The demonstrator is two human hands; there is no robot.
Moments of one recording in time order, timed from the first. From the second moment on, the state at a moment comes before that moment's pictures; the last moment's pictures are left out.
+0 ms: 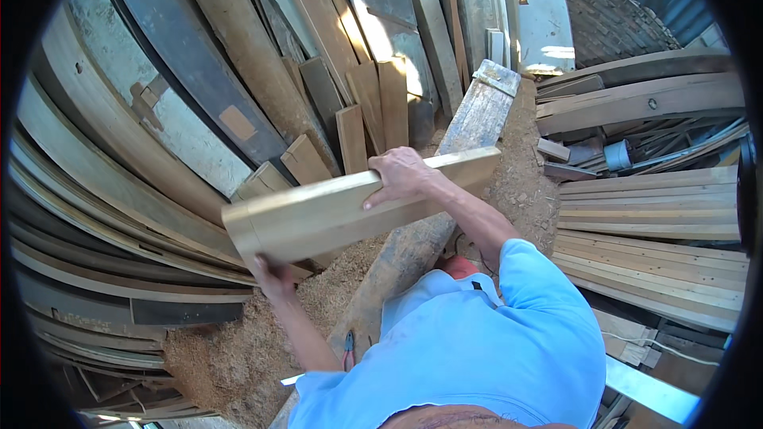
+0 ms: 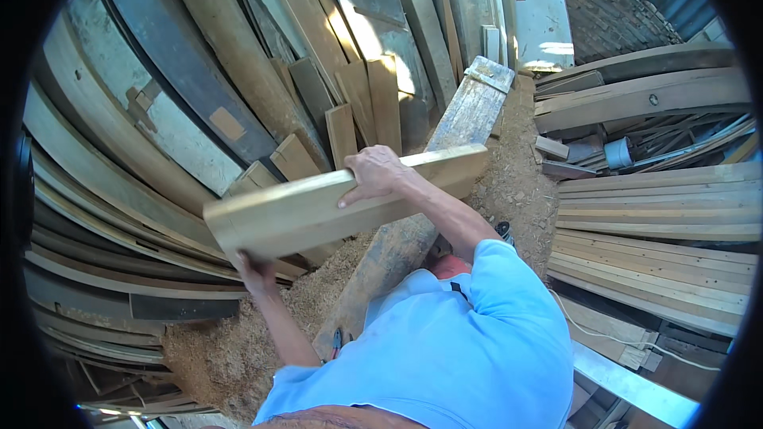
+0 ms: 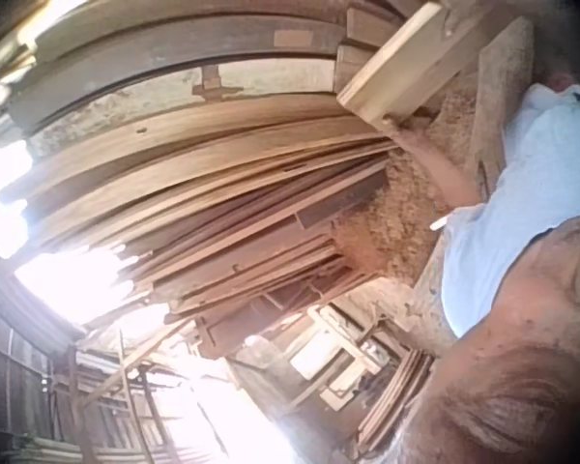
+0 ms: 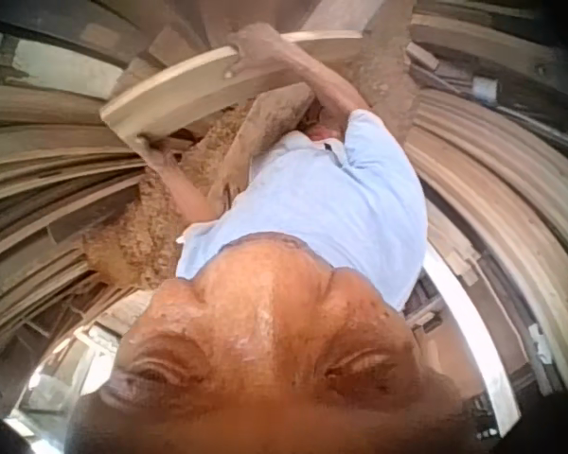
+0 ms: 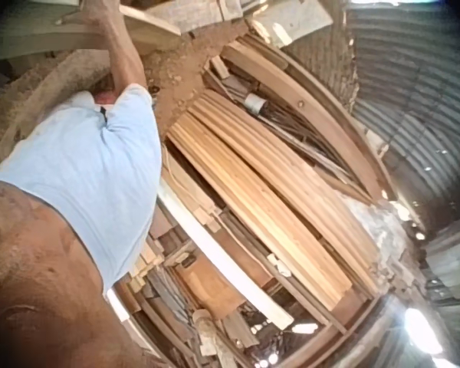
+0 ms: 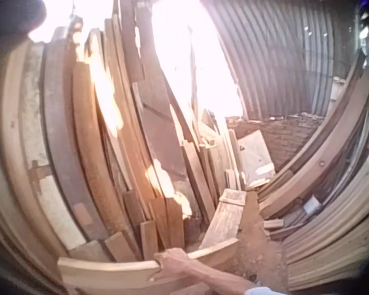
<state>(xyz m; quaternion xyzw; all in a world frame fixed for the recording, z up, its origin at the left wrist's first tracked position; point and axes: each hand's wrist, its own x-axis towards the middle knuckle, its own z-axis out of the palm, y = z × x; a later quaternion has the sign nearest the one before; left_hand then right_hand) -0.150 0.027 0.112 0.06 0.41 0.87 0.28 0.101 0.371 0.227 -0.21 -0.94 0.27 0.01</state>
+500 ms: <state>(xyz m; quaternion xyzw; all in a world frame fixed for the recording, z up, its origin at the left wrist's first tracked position) 0.026 -0.136 0.036 -0.19 0.61 0.65 0.41 0.073 0.311 0.014 -0.08 -0.88 0.34 -0.32</state>
